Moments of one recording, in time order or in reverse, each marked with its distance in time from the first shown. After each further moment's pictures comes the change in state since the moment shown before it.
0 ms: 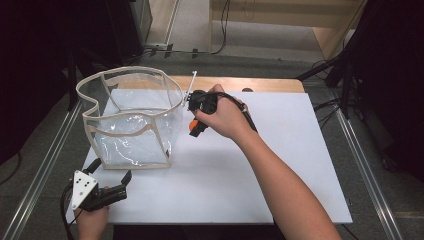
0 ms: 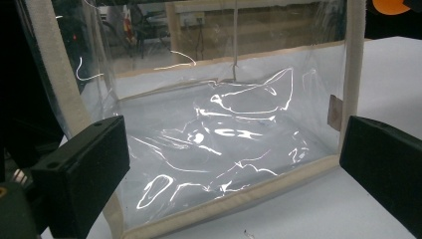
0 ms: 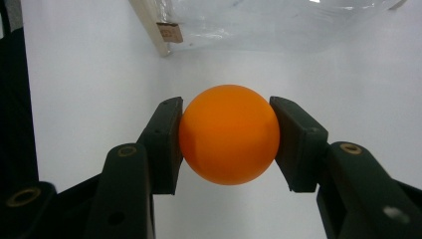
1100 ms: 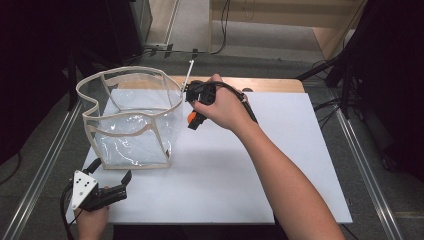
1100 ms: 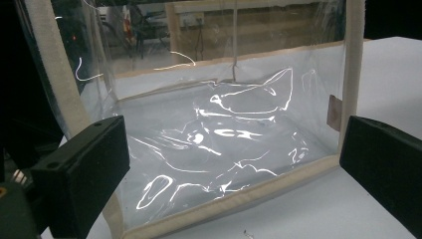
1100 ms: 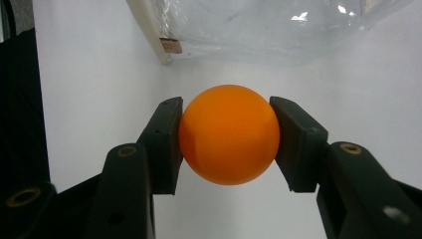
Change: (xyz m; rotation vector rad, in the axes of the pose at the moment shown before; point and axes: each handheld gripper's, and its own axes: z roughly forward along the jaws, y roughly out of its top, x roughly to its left) left arm 0.000 0.000 0.000 -0.001 -0.002 0.002; right arm -0.002 0.014 -0.025 0.009 -0.009 -0.009
